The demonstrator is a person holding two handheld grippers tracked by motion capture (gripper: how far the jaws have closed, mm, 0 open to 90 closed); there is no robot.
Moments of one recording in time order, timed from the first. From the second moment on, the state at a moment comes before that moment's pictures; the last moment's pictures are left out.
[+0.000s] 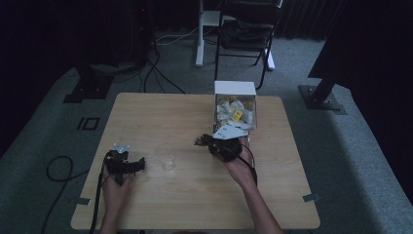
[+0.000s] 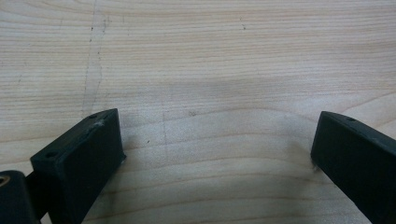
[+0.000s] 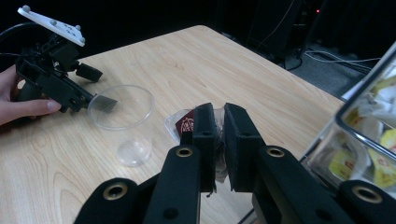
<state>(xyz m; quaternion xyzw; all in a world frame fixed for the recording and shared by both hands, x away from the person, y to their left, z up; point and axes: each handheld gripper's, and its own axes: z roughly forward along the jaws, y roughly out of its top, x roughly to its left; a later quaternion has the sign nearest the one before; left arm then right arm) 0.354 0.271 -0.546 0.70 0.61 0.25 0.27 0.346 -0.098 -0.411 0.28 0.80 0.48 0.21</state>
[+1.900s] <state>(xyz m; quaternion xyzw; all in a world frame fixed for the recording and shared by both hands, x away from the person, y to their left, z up) 0.355 0.270 -0.546 0.70 0.61 0.25 0.27 0.357 -0.041 -0.401 0.24 0.81 0.50 0.19</state>
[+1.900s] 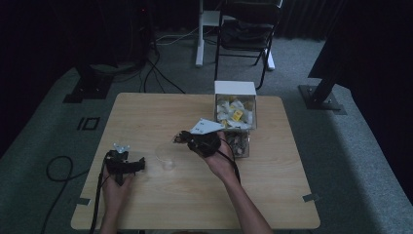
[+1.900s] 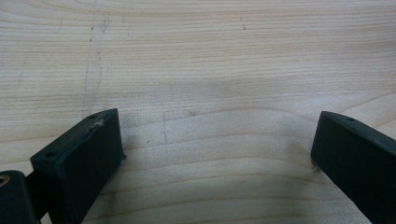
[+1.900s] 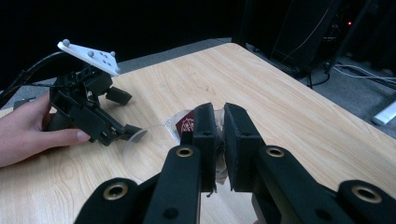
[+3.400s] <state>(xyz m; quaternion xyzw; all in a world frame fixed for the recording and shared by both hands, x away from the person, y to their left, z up) 0.355 0.270 -0.546 0.70 0.61 0.25 0.27 0.361 0.010 -0.422 0.21 0.84 0.48 0.15</state>
